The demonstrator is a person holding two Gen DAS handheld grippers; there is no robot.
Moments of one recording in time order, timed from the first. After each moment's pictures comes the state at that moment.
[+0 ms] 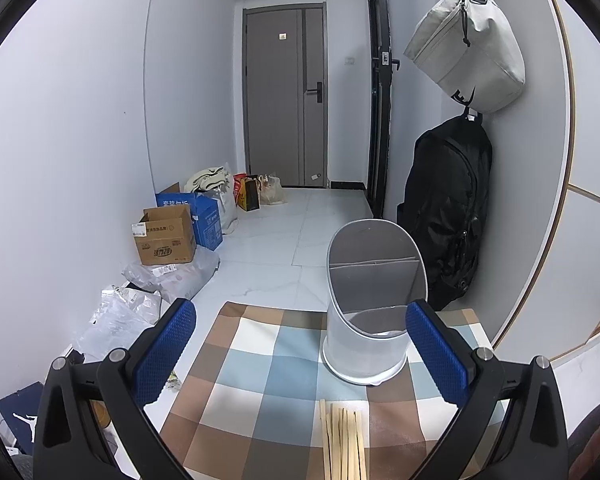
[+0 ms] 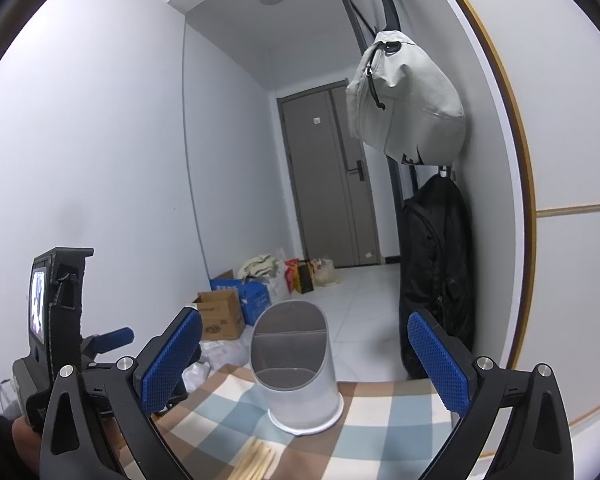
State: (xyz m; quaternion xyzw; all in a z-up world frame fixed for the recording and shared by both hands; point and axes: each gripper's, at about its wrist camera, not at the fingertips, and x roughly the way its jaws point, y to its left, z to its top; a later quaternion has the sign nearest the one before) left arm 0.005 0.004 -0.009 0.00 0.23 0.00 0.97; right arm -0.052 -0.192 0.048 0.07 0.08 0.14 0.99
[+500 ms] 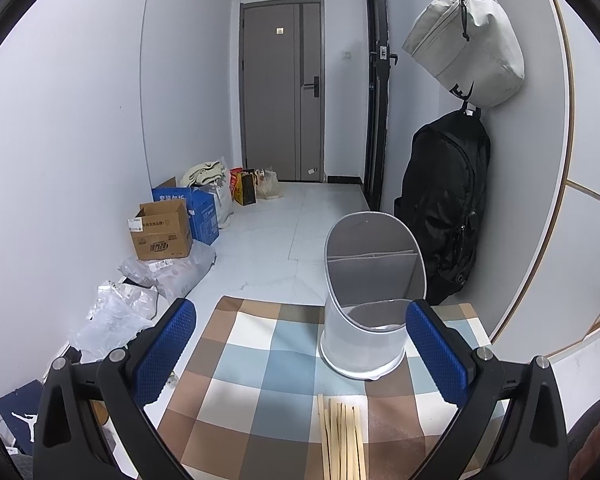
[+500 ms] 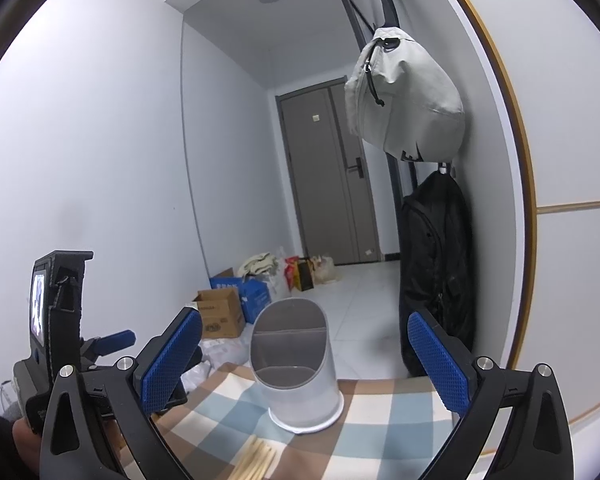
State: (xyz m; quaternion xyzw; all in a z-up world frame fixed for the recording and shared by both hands) left arm 0.008 0.006 -0.011 -0.01 0.24 -0.01 0.97; right arm -0.050 -0.195 0.047 0.07 0.09 0.14 0.98
